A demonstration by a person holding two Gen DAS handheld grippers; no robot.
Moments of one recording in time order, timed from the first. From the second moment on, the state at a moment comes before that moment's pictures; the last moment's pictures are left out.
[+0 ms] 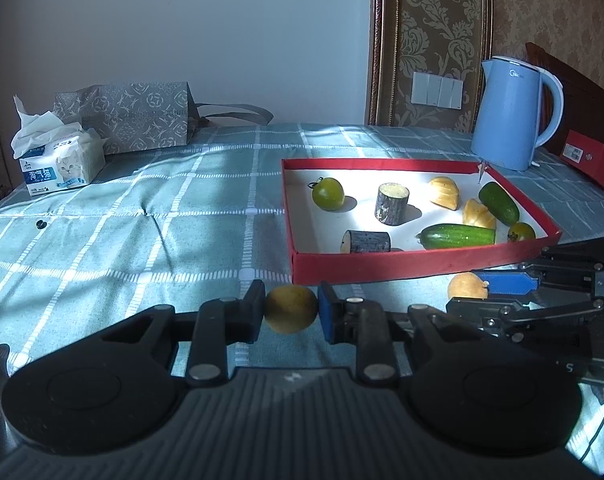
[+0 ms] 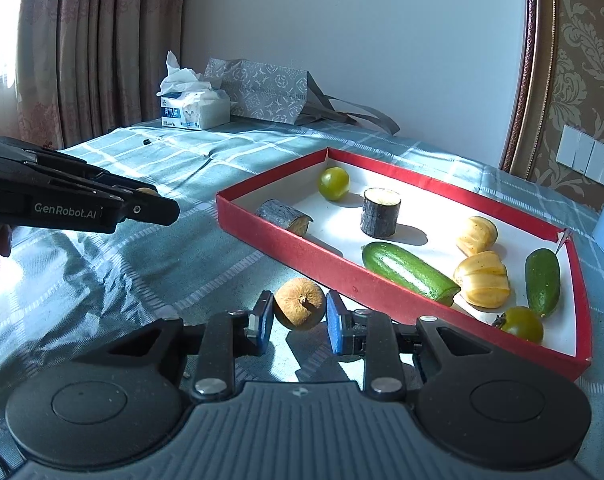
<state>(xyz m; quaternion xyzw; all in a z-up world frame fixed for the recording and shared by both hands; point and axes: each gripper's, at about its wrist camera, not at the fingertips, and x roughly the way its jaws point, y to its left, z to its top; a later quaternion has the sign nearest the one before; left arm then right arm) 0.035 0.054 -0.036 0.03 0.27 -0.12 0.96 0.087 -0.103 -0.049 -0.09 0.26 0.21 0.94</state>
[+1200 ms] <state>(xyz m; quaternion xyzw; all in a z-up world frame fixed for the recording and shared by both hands) 0.154 -0.119 -0.034 0.12 0.26 -0.19 0.94 0.032 -0.187 -0.043 -0.01 0.23 0.18 0.96</state>
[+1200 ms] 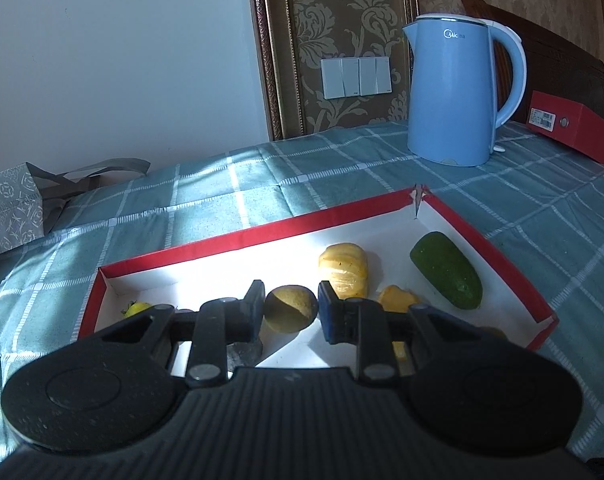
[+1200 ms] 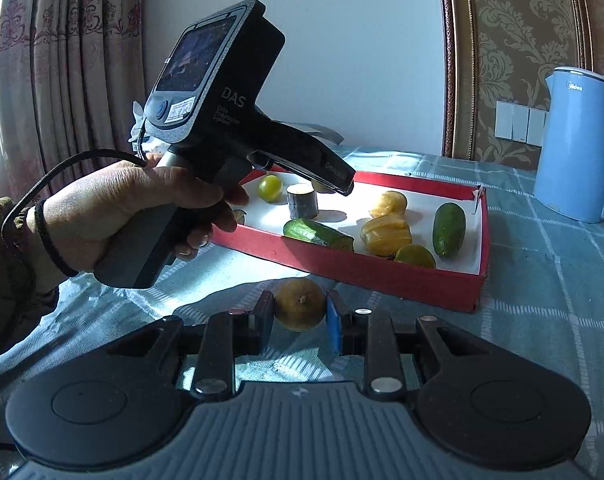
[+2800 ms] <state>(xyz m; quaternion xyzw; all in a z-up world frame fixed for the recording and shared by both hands) 0.127 -0.010 -0.010 0.03 0.18 -0.02 0.98 0.060 -0.187 -0.016 -0.01 0.21 0.15 0.97</state>
